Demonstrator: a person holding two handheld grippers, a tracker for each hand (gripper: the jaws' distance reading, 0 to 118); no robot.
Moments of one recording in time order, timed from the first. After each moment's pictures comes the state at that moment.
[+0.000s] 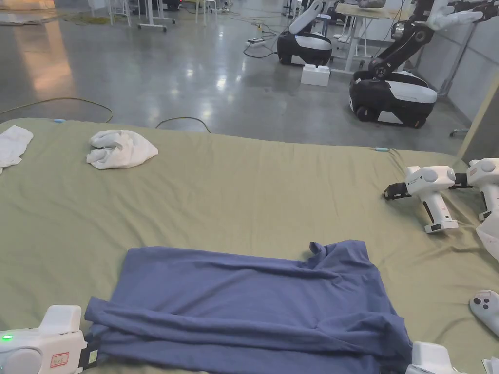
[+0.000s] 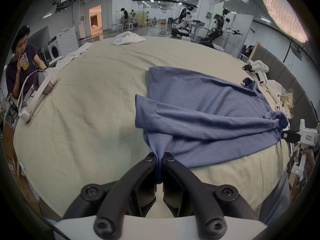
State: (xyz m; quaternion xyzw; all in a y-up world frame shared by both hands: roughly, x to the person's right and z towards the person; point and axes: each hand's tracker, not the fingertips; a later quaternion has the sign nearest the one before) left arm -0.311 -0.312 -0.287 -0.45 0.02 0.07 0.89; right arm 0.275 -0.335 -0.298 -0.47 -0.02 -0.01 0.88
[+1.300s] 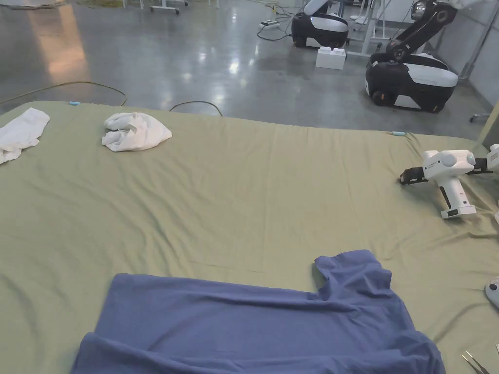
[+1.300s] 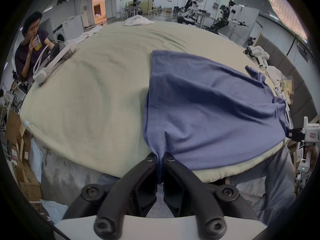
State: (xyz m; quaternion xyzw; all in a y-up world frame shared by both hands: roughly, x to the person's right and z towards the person) left arm -0.319 -0.333 -0.157 -0.51 0.05 0.08 0.86; right arm 0.262 -0.318 -0.175 -0.53 0.02 0.08 0.85
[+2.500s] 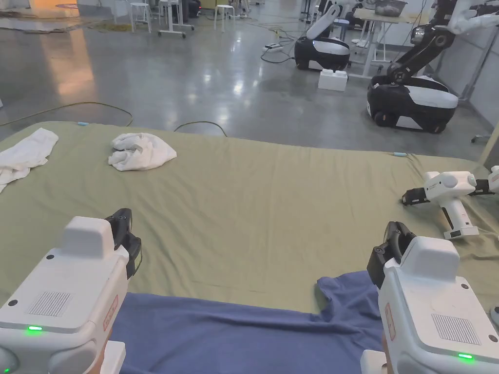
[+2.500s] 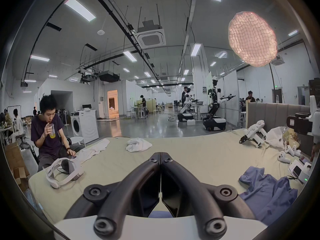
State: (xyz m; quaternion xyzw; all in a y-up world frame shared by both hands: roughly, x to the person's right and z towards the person) left arm -0.234 -0.163 -0.256 -0.05 0.10 -0.03 0.99; right arm 0.147 -0.159 -0.279 -0.02 -0.03 0.01 1.00
